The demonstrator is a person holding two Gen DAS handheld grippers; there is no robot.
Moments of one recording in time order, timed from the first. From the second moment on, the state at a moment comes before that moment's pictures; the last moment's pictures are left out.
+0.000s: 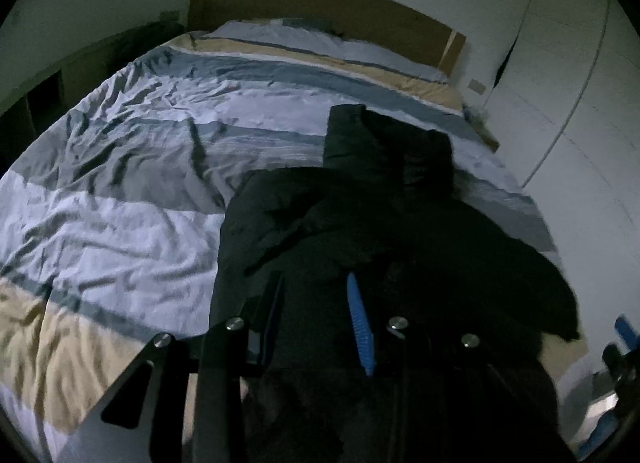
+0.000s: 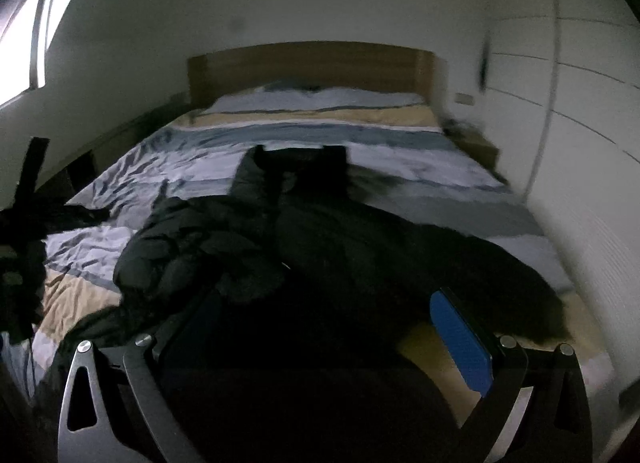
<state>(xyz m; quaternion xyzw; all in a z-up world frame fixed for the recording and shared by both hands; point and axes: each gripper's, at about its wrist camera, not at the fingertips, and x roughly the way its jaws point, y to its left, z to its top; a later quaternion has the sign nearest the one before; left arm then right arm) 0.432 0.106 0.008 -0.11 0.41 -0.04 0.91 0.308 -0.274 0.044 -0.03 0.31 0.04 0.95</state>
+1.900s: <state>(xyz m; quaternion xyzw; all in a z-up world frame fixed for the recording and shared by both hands) 0.241 -0.040 0.001 -0.02 0.40 -0.06 0.91 0.263 -0.376 -0.038 0.07 0.40 0.00 0.91</state>
